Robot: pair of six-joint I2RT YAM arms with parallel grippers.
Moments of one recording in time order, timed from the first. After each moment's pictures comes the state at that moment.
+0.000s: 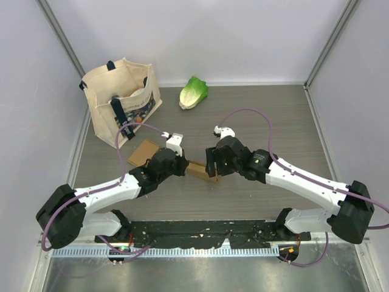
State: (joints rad) left arm -0.82 1.22 0.57 0.15 -0.17 -0.42; right arm 0.90 1.24 0.96 -0.53 0.16 0.51
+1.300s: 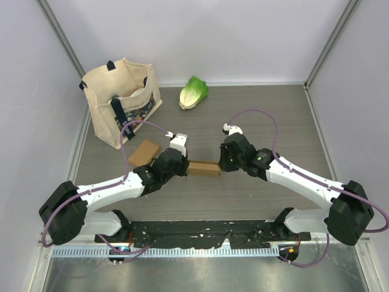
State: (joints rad) left arm -0.88 1.25 0.63 0.05 -0.29 -0.42; right arm 0.76 1.24 0.86 -0.44 0.12 0.53
